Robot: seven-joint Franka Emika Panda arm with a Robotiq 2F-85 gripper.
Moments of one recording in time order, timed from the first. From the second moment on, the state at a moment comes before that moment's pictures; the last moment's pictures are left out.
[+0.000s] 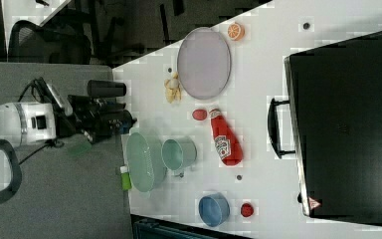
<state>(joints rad) -0.02 -0.03 0.02 -1.79 0.01 0.19 0.04</state>
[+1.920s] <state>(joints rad) -0.12 0.22 0.15 -2.29 0.03 0.77 -0.80</state>
